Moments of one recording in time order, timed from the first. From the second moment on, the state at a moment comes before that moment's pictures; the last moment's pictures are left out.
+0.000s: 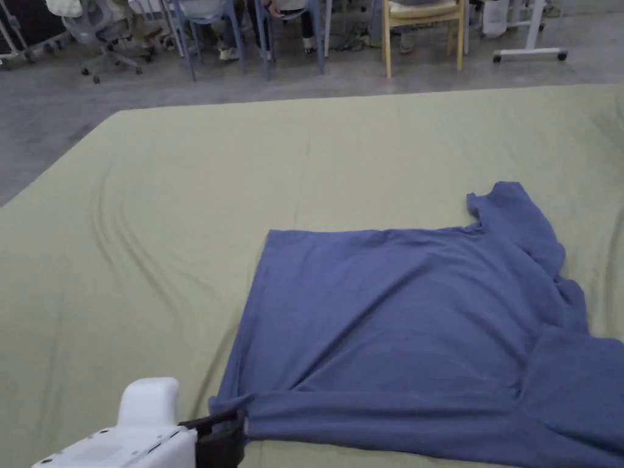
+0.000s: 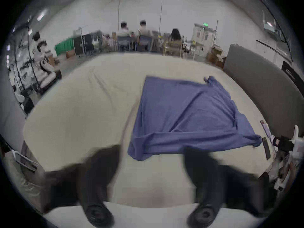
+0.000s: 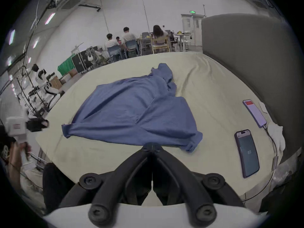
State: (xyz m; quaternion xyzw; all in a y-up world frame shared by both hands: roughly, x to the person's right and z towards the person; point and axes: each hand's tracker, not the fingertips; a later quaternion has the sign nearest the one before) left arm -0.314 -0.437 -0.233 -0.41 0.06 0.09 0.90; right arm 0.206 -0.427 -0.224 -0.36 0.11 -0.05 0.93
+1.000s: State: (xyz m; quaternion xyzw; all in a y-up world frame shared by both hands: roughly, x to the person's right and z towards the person) left arm -0.311 -0.499 -0.286 -0.43 0.06 0.09 0.89; right arm 0.225 -0.531 -0.334 -0.45 0.05 -0.07 0.89
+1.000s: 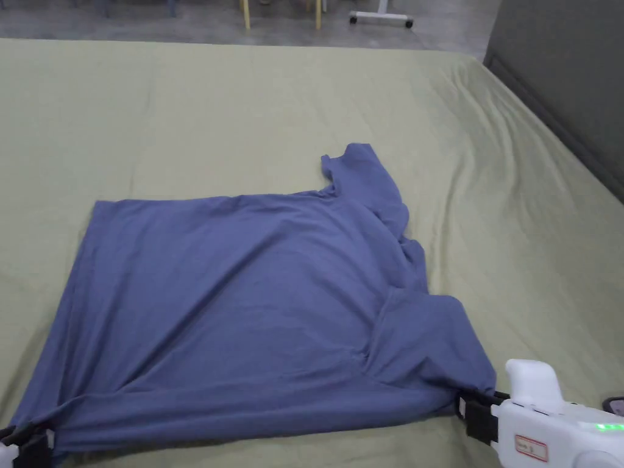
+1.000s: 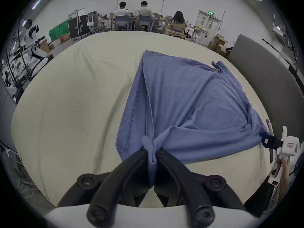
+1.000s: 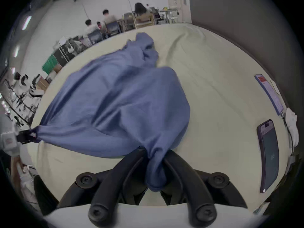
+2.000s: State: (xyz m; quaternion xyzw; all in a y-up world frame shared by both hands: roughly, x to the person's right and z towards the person) left arm -0.360 -0.510 -0.517 -0.48 0.09 0.06 0.87; right arm 0.173 -0.511 -0.568 -0.45 0.10 -0.02 0.89
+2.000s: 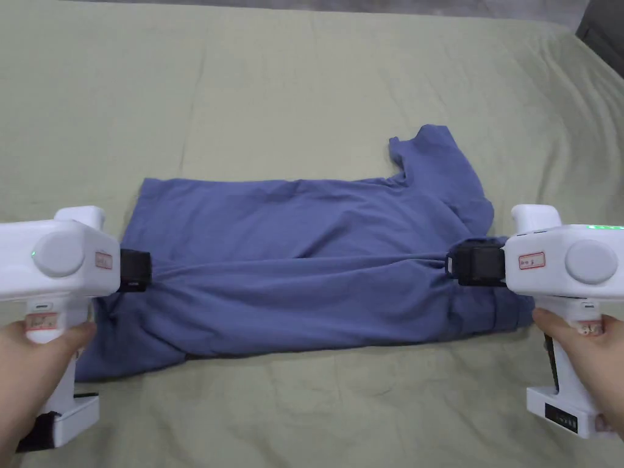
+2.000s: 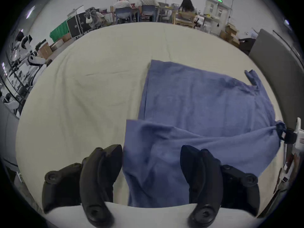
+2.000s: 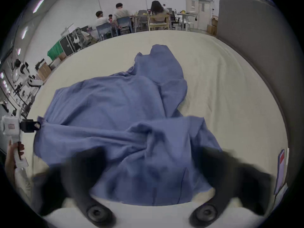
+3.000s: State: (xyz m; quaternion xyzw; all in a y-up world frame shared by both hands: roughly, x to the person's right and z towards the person) left arm -0.313 -0.495 -0.362 -0.40 0.08 0.08 0.91; right arm 0.167 -0.420 -0.284 -0.30 0.15 -0.02 0.94
